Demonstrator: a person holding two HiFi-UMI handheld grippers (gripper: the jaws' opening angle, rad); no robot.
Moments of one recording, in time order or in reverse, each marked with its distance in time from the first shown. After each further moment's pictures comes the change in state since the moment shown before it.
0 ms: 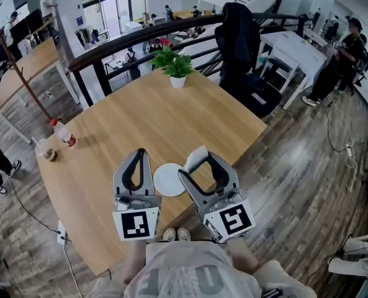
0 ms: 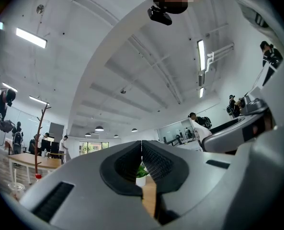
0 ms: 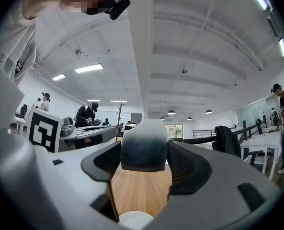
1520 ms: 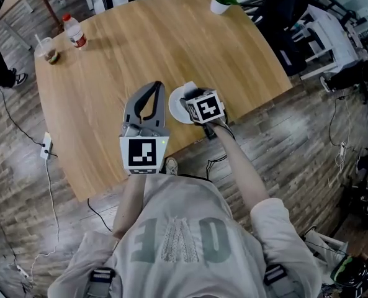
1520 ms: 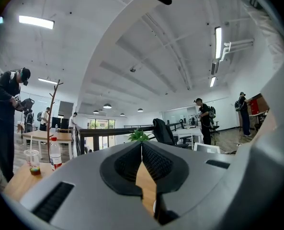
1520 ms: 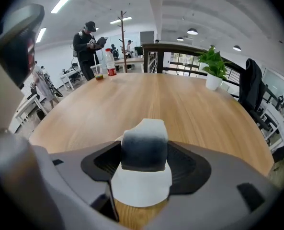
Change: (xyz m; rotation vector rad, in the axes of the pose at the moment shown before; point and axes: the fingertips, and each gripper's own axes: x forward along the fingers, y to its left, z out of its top) left arm -0.052 0.025 -0.102 -0.101 0.208 0.064; right arm 0.080 0.020 -0.315 -0.016 0.998 0.168
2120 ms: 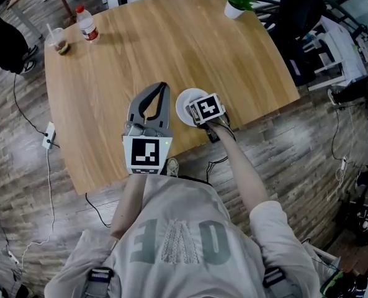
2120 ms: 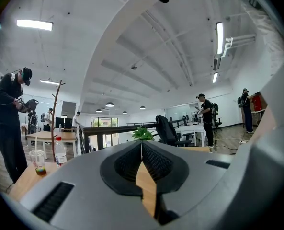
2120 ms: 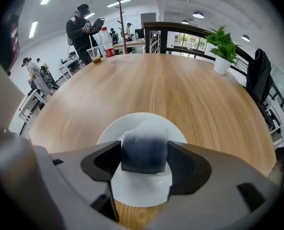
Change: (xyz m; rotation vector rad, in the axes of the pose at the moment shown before) left arm -0.004 0.007 -0.006 0.017 0.032 0.032; right arm 0.032 0.004 -0.036 -0.011 0.191 0.031
